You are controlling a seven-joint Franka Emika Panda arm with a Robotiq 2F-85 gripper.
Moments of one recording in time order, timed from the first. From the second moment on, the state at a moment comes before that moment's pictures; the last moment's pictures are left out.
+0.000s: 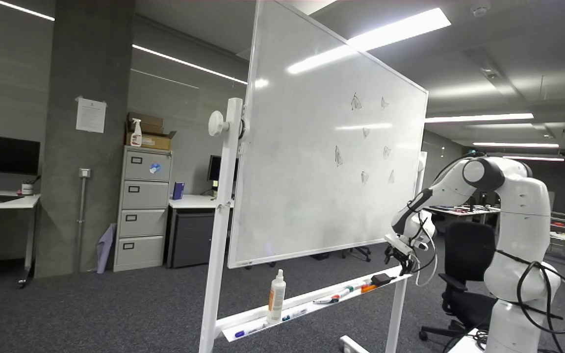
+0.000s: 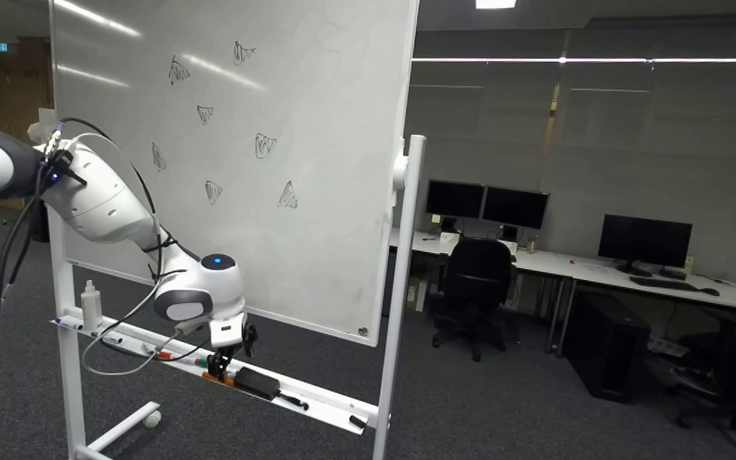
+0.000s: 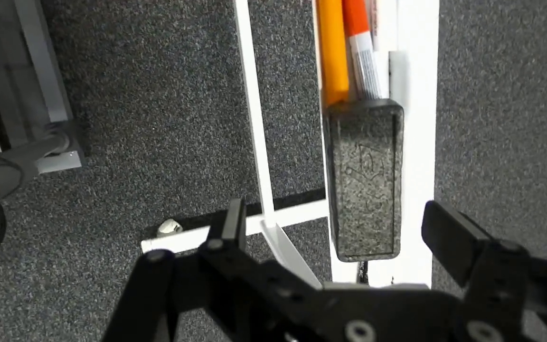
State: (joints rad) arm -0.24 0.11 -0.16 -2.45 0.49 2.77 0.85
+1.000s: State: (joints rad) arm -0.32 0.27 0.01 -2.38 0.73 2.99 0.56
